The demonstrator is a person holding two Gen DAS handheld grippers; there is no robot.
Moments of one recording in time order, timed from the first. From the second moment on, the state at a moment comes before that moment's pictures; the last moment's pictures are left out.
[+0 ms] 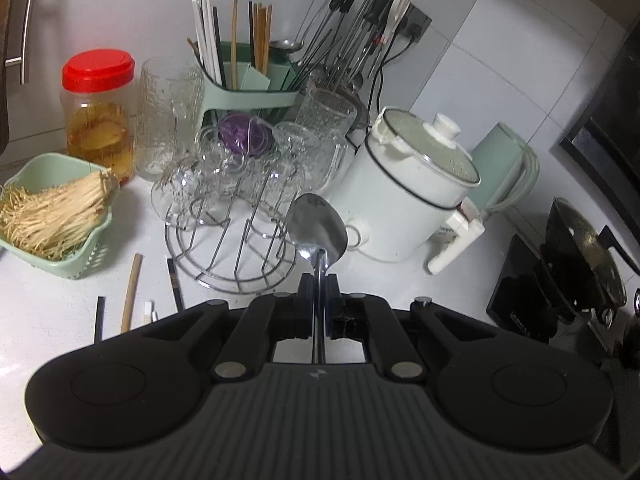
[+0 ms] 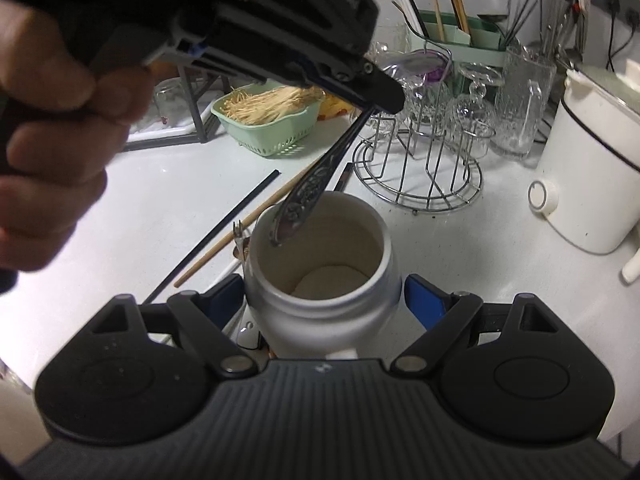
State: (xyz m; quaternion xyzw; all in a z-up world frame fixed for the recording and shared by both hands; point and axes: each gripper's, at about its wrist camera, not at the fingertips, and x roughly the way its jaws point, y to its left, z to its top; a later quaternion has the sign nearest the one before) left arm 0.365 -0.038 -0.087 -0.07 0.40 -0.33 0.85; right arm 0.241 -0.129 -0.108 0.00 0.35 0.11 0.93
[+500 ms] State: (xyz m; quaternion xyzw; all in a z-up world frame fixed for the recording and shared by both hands) left arm 0.333 -0.018 -0.082 -0.05 0.41 -0.34 0.84; right arm 0.241 -0.126 -0.109 0.01 0.34 0.10 0.93
